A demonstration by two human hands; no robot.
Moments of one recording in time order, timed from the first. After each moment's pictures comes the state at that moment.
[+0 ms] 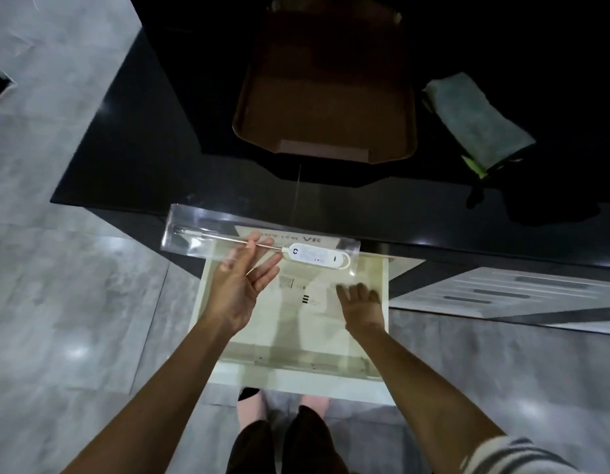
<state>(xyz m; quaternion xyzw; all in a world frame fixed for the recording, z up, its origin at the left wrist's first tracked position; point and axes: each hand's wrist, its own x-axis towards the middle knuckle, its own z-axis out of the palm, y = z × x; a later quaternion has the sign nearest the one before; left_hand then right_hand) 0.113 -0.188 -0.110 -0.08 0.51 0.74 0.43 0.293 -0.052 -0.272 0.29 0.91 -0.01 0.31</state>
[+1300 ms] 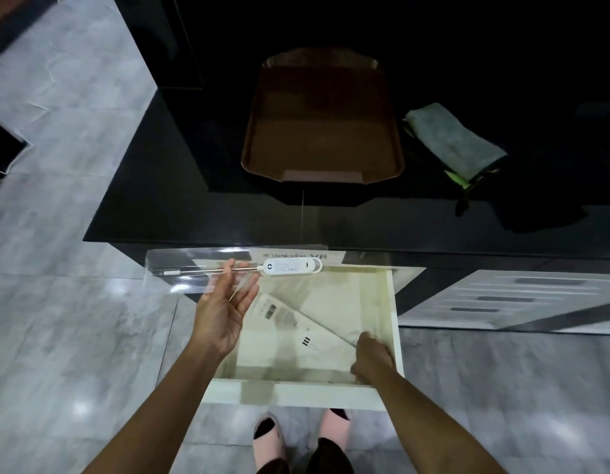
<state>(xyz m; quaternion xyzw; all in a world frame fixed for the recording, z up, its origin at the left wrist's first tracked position) 0.083 -0.230 -0.108 -0.10 0.47 0.77 0.41 0.313 -0.104 -0.262 0.51 0.76 -0.30 0.28</state>
